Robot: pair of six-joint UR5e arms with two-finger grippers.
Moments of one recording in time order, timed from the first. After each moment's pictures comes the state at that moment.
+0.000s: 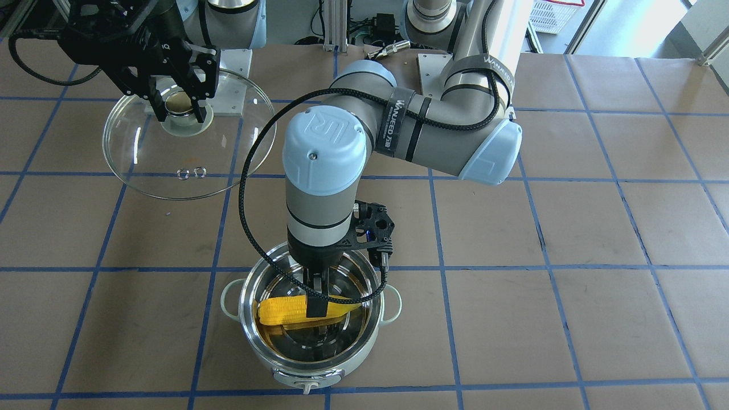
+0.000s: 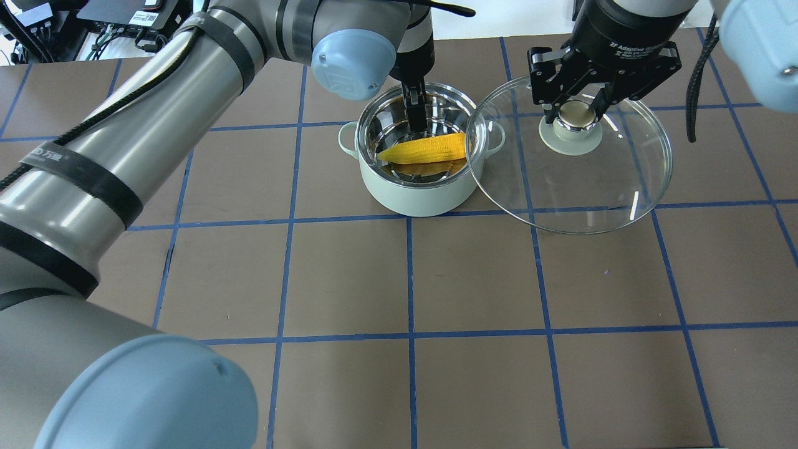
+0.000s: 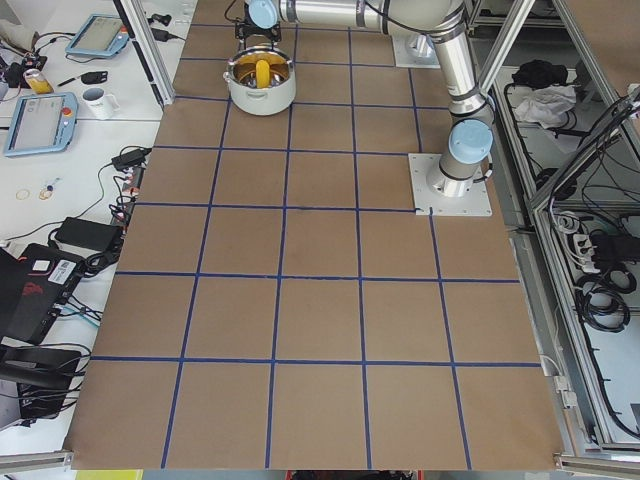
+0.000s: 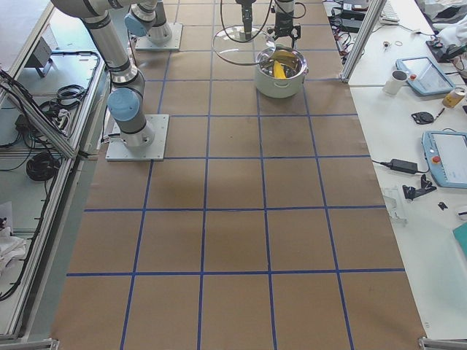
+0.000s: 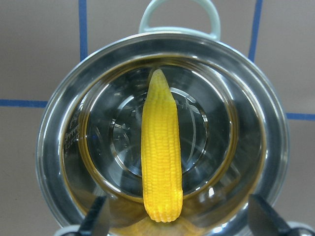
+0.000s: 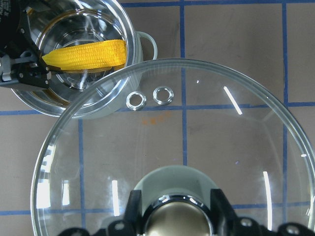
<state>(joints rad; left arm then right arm) -1.93 -2.15 -1.15 -1.29 1.53 -2.00 1.66 -1.62 1.47 -1.54 -1.58 0.11</state>
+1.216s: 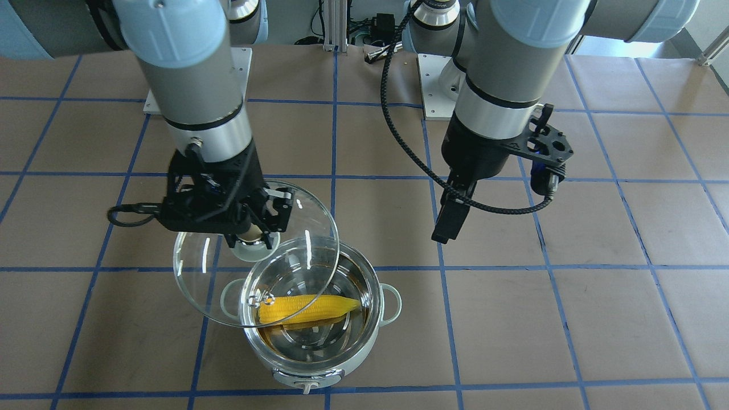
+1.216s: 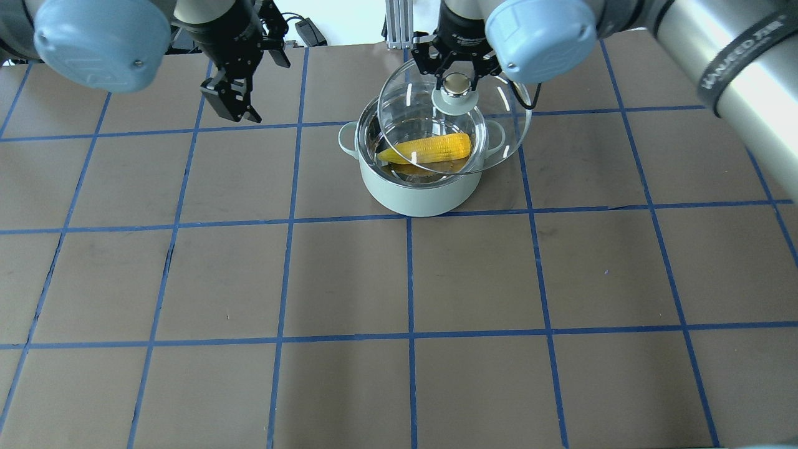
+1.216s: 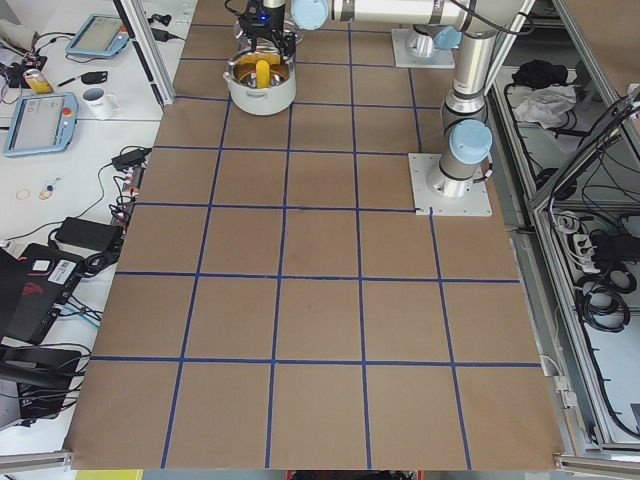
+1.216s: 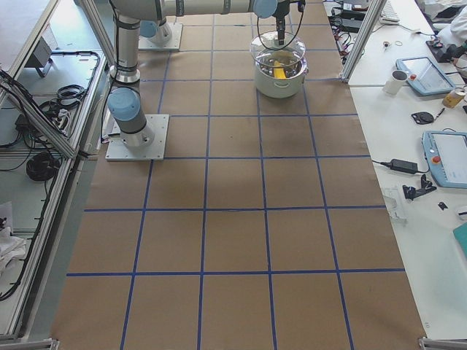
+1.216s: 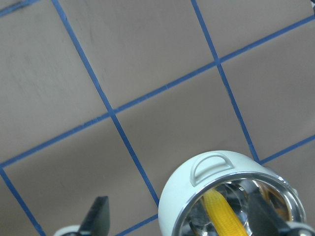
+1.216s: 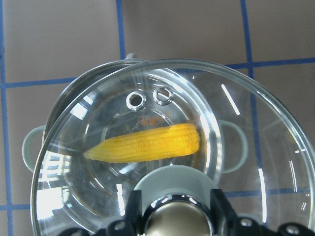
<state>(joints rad) -1.64 -1.74 -1.42 -1.40 1.54 -1.21 1.83 -1.22 1.32 -1.88 -1.59 0.33</state>
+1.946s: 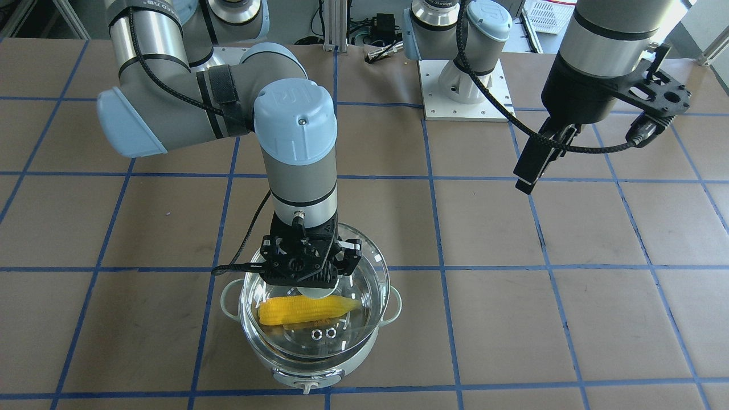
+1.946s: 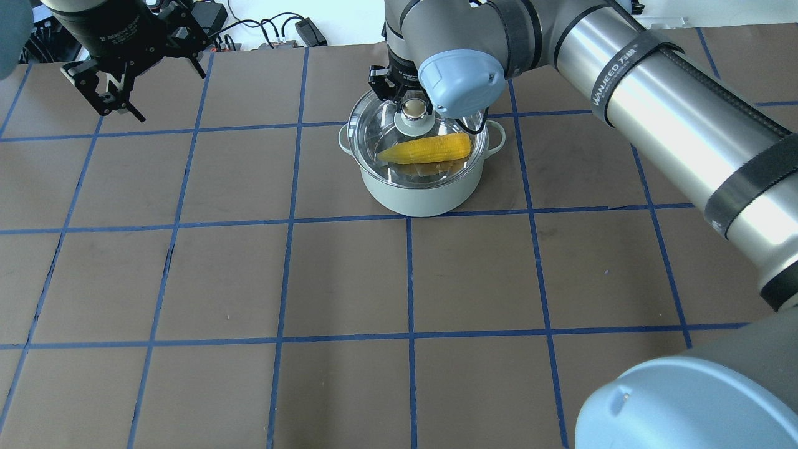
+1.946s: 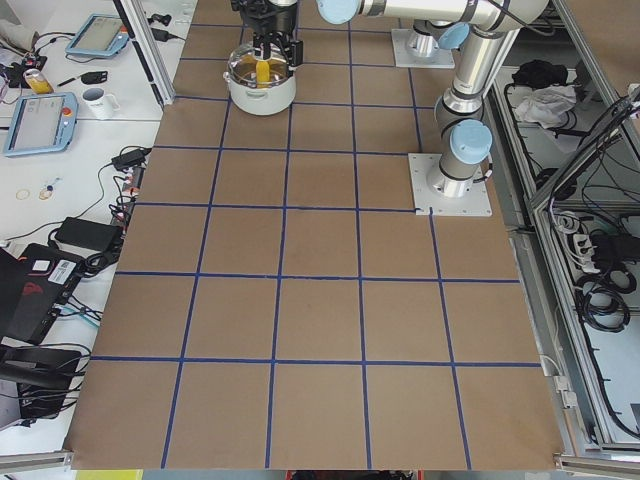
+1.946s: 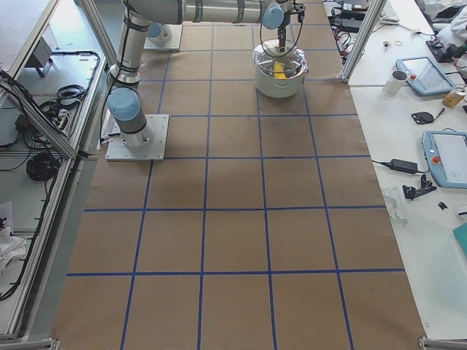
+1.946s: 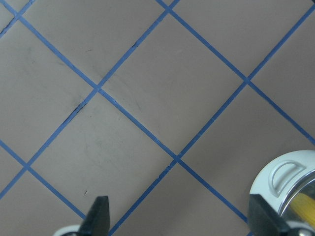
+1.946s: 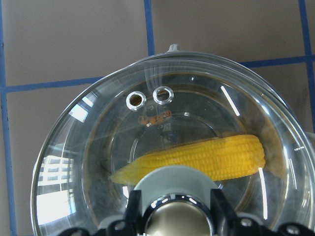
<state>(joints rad) -1.52 -1.63 -1.43 -1.53 1.65 -0.71 1.90 -1.09 1.30 -1.98 -1.61 0.41</state>
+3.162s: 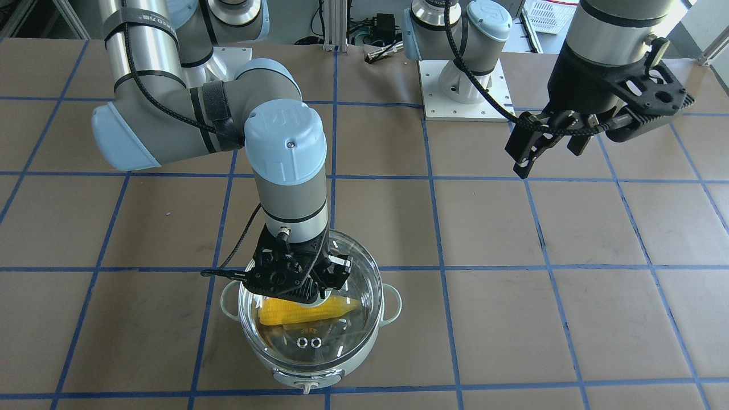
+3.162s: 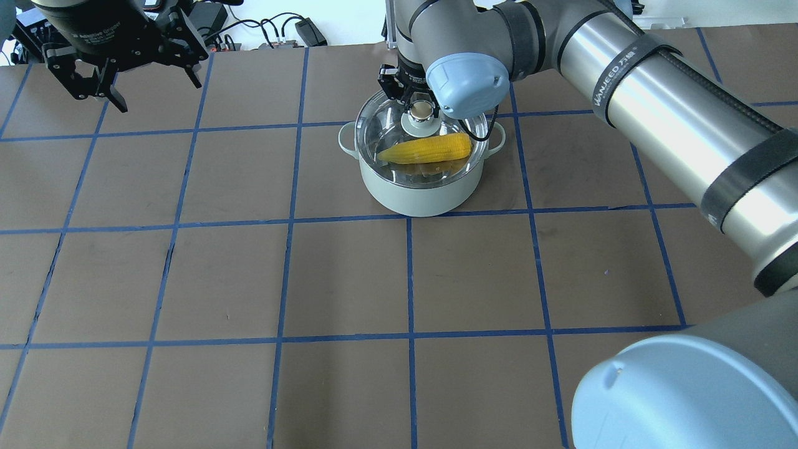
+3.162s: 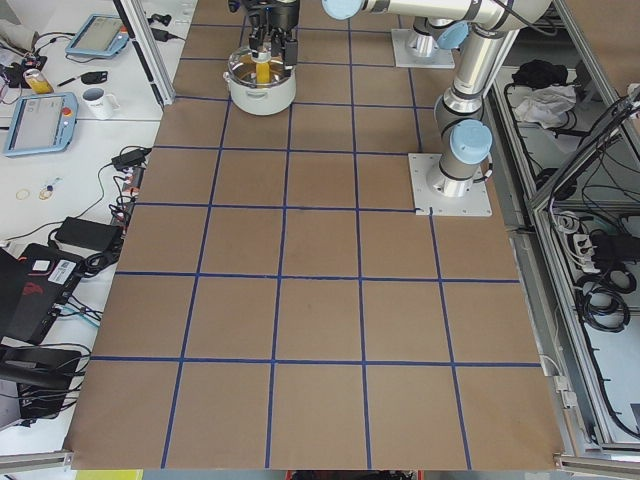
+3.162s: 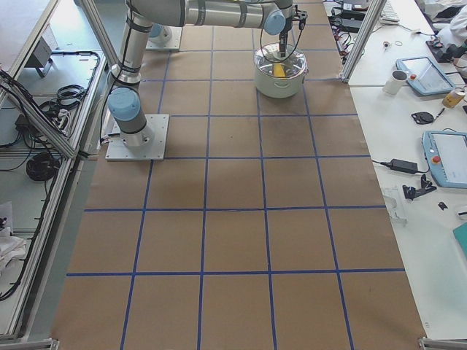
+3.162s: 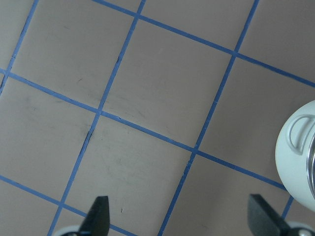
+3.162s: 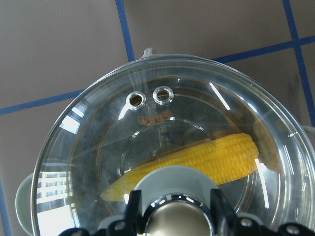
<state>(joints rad) -1.52 -1.62 -1.41 -1.55 1.67 -0.35 1.88 -1.07 1.31 -2.00 -1.61 0.51</state>
